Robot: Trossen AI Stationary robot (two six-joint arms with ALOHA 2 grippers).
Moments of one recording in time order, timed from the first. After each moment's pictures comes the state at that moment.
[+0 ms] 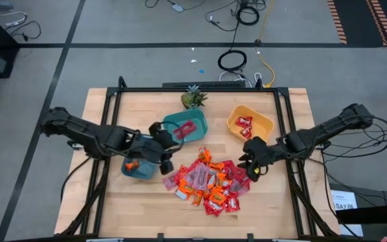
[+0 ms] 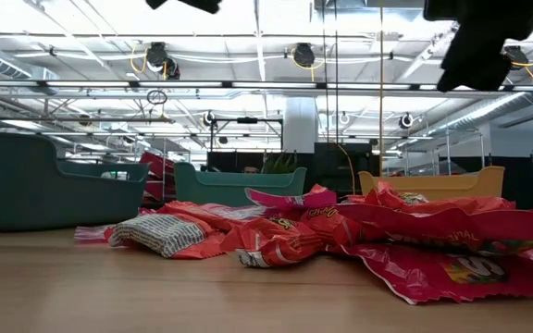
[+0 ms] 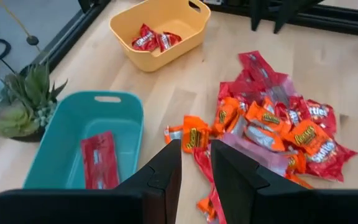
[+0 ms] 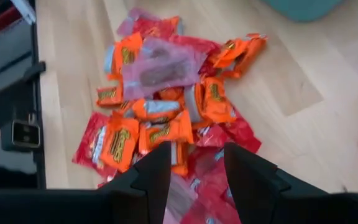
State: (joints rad) left arm -0.31 1.40 1.33 -0.72 -0.47 -0.41; right arm 0.40 1.05 0.80 -0.58 0.22 0.80
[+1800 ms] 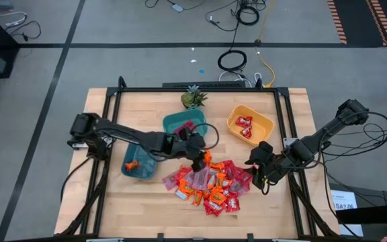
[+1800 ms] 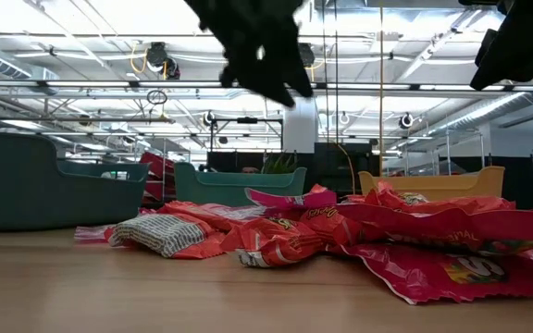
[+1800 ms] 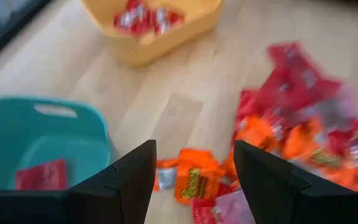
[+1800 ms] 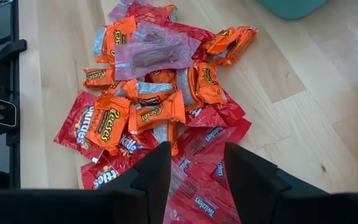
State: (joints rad) left arm -0.16 1.79 1.33 -0.36 -0.37 -0.35; right arm 0.60 1.05 0.80 -0.68 0.42 0.90
